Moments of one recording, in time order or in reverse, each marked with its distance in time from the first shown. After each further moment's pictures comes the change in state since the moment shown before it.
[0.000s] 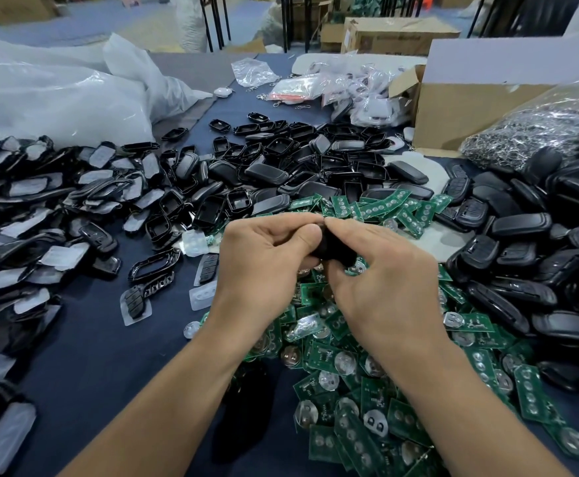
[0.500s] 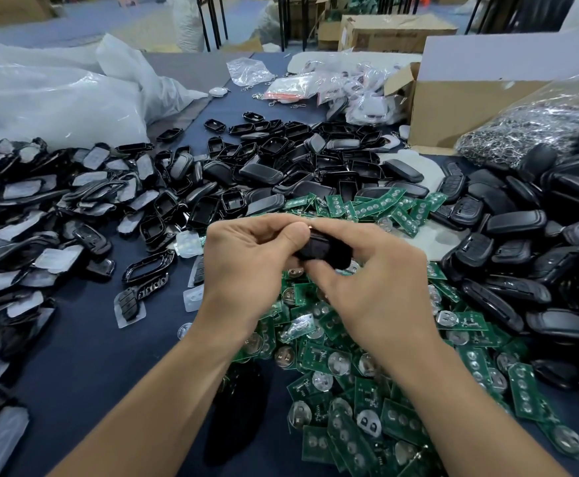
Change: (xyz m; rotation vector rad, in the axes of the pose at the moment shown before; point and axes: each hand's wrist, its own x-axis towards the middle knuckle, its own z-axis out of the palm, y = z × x) left_hand 0.005 -0.005 0.000 -0.092 0.060 0.037; right_hand 0.002 0.001 -0.003 0.236 -0.084 0.177
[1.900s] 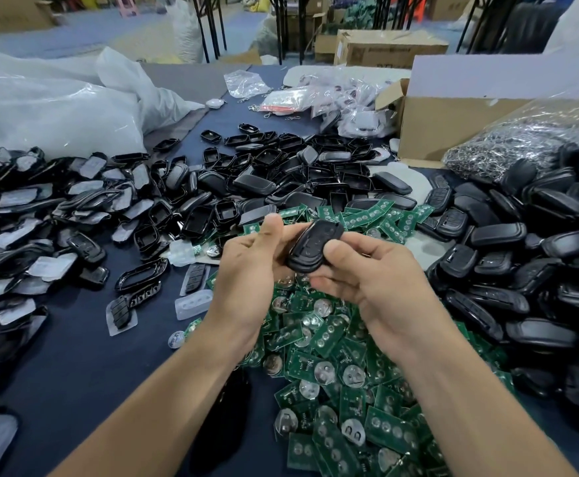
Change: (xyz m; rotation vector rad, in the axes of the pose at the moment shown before) left_hand -0.007 0.000 0.010 -0.094 -0.136 -0.162; right_hand 0.017 0.008 -0.015 0.916 -0.183 0.696
